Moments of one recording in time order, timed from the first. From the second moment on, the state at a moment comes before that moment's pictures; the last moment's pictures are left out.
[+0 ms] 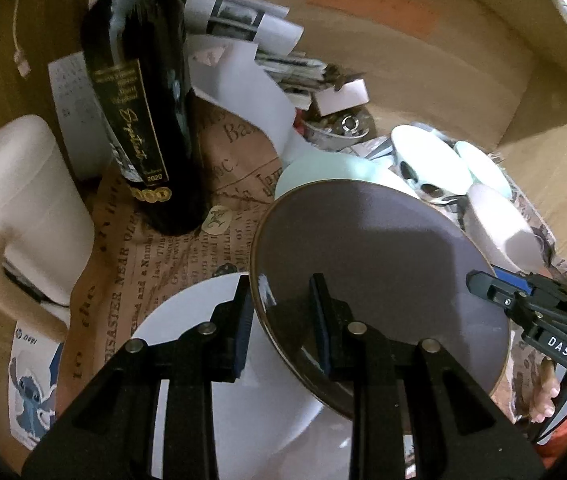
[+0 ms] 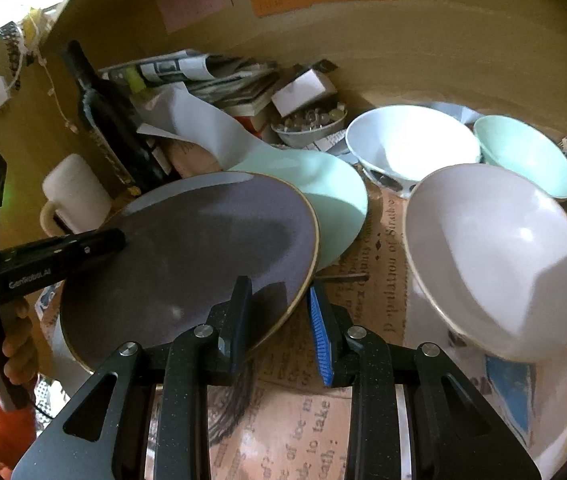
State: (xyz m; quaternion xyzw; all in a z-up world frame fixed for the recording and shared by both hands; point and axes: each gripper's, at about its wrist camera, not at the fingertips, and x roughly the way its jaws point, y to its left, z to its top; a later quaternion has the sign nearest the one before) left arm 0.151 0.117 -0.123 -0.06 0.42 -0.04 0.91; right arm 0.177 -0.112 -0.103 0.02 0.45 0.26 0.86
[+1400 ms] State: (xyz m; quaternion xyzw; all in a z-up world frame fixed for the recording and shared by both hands) left arm 0.067 0.002 -0.141 -0.05 0.43 -0.08 0.90; right arm 0.100 -0.228 -0.110 0.02 0.45 0.23 0.86
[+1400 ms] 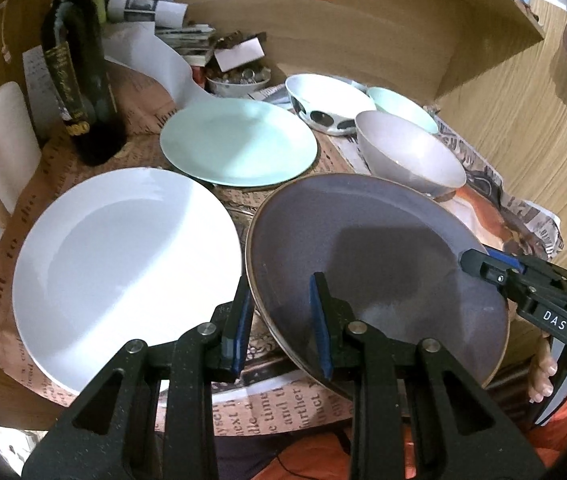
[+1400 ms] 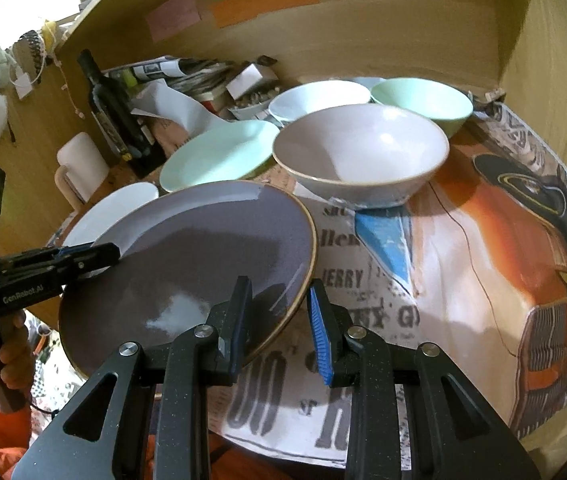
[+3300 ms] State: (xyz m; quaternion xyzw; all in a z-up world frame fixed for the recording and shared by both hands) left arm 0.050 0.050 -0.084 -0.02 0.30 0.00 0.95; right arm 0.109 -0.187 -0.053 -0.01 0.33 0.23 0.91
